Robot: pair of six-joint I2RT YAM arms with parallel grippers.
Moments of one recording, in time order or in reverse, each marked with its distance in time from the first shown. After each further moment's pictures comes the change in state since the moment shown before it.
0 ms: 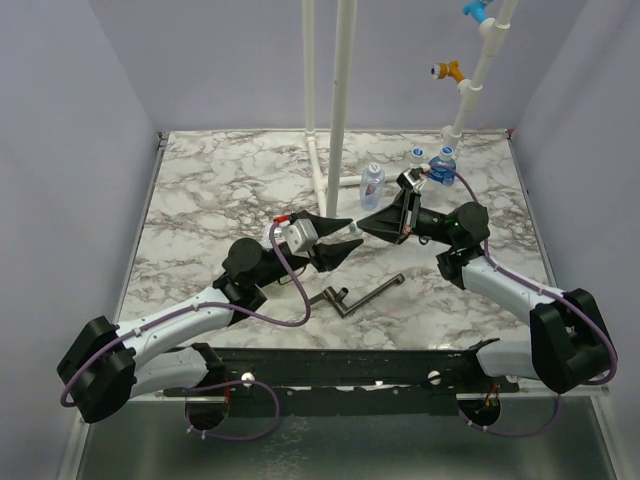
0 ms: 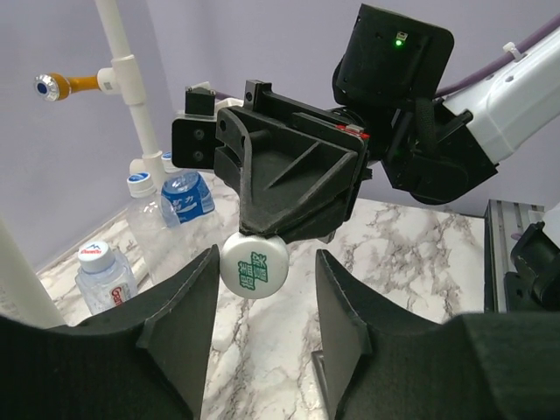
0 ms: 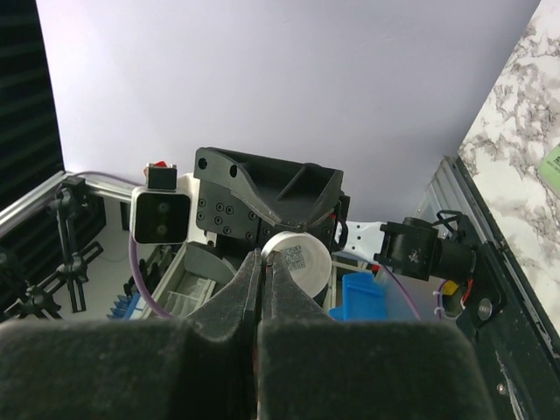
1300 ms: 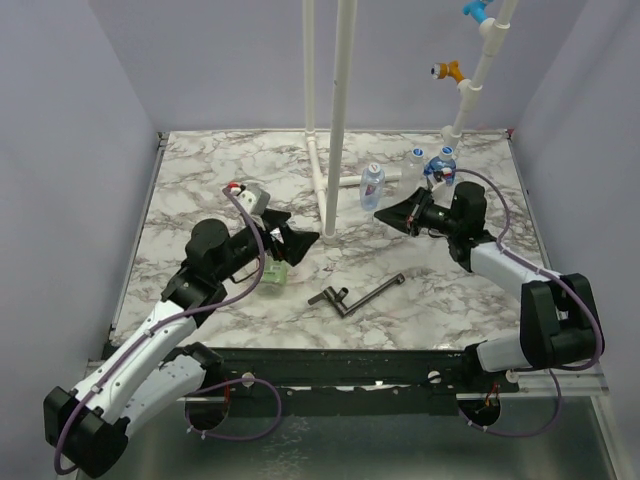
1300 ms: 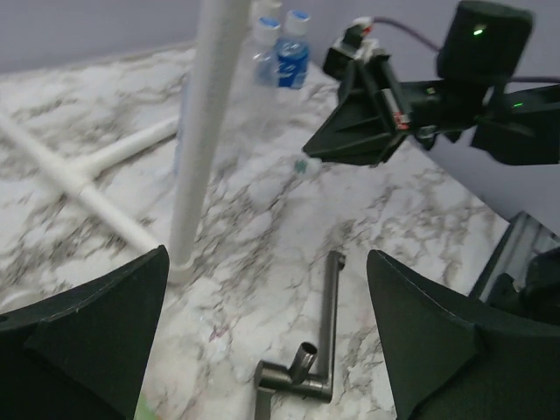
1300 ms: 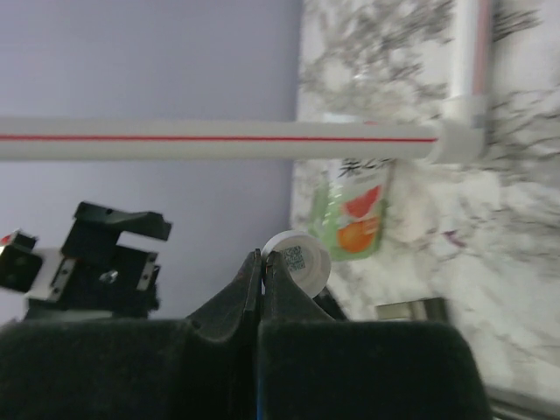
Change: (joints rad) left arm 0.307 -0.250 0.116 -0.796 -0.073 -0.273; right arm -0.210 0.105 0.100 -0.691 0.178 -0.578
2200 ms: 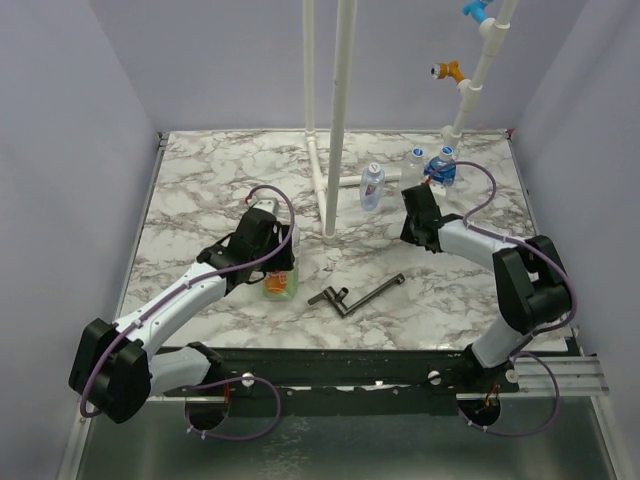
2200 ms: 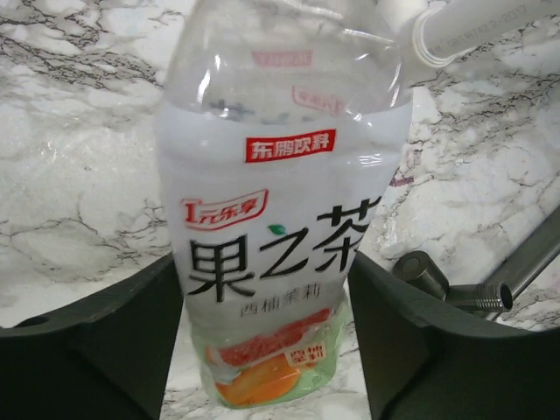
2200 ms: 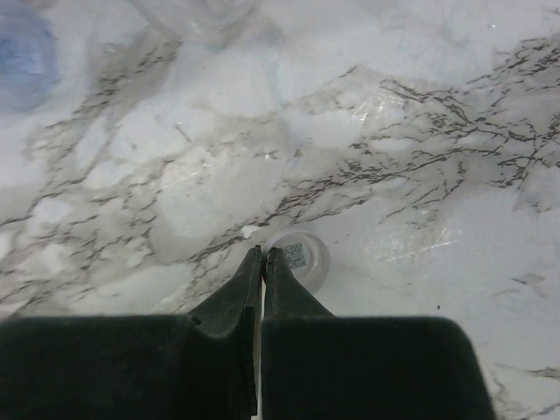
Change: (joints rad) left arm -0.017 0.317 0.063 -0.437 -0.386 -0.171; right arm 0.198 0.274 0.201 -0.529 1.130 -0.536
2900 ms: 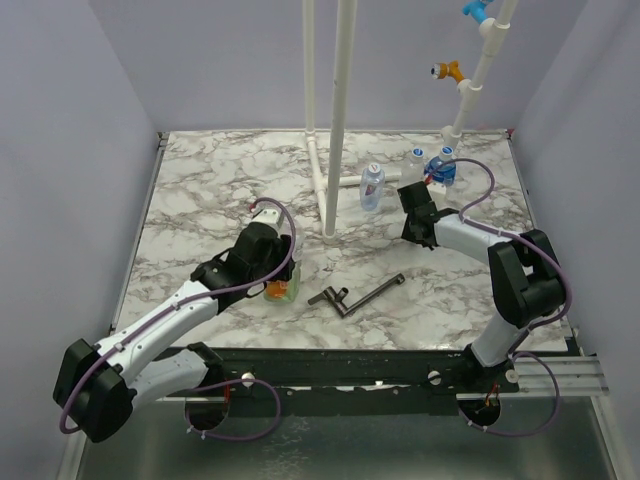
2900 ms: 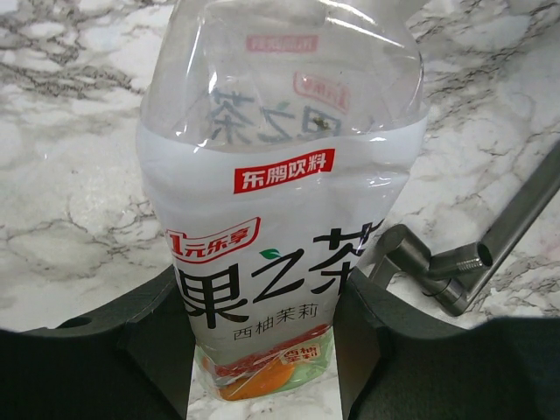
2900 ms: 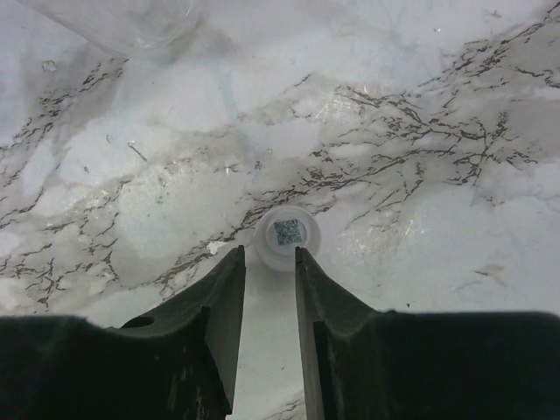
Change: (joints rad) left arm -0.106 -0.154 -0.068 0.033 -0.046 0.041; right arm 0.002 0.019 0.060 -0.113 0.062 0.034
